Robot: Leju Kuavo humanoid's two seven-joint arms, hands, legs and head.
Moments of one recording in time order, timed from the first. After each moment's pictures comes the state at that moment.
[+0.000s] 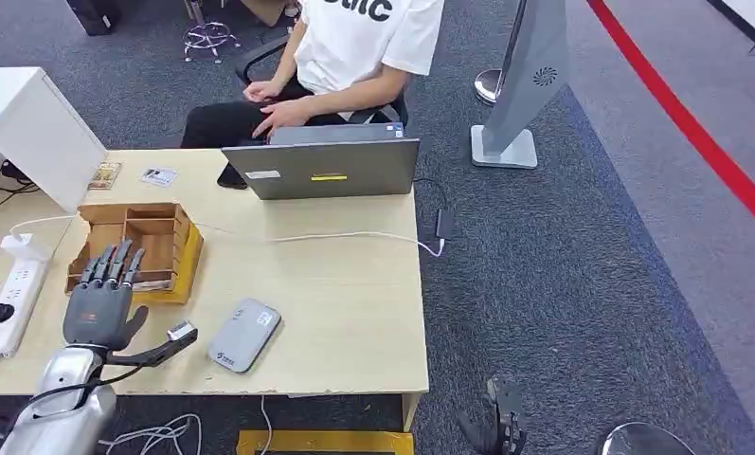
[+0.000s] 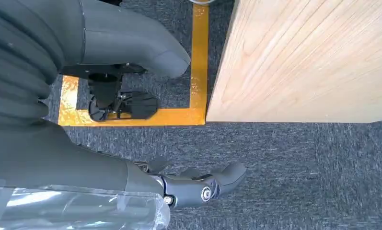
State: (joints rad) left arm -0.41 0.20 0.08 -0.69 -1.51 0.70 -0.23; right arm -0.23 0.22 -0.65 -0.25 0.54 -0.04 -0.44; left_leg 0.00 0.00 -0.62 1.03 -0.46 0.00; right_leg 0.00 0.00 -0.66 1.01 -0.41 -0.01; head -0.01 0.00
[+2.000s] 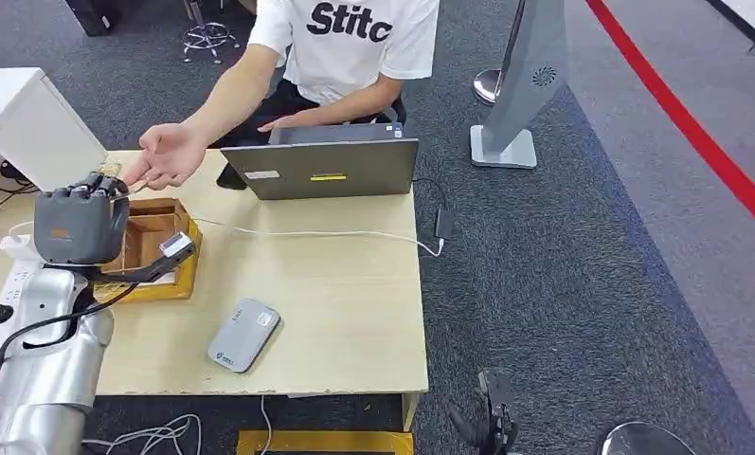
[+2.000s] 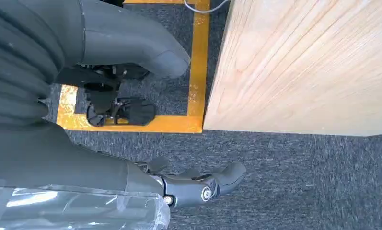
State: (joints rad) left arm -0.55 0.13 0.07 -1.01 -1.48 0.60 -0.25; right arm -0.26 0.23 -0.64 -0.25 0.56 -0.03 -0.42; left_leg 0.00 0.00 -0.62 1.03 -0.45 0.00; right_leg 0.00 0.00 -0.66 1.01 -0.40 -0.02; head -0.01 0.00
